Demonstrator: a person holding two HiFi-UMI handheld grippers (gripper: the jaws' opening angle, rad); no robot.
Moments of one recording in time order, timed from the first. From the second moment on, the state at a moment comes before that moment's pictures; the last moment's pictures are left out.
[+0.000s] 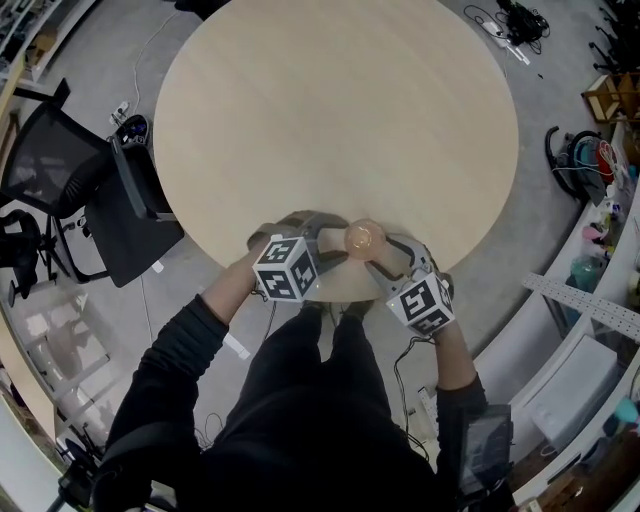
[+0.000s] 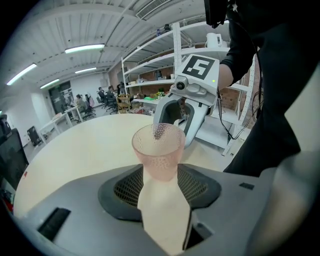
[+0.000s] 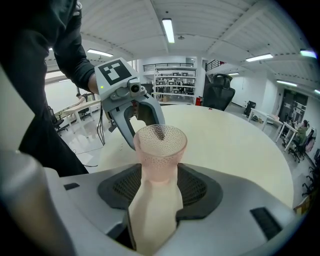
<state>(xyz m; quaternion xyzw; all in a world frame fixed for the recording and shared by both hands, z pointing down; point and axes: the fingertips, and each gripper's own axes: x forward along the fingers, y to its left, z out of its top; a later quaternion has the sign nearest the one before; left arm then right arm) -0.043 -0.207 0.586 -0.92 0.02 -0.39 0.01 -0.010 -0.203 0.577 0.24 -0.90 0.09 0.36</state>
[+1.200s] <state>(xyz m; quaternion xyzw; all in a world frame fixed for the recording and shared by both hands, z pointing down) 0.028 0.048 0.560 -0.93 -0.03 -0.33 -0.13 0.062 0.048 0.540 0.20 -0.91 0.15 0.34</state>
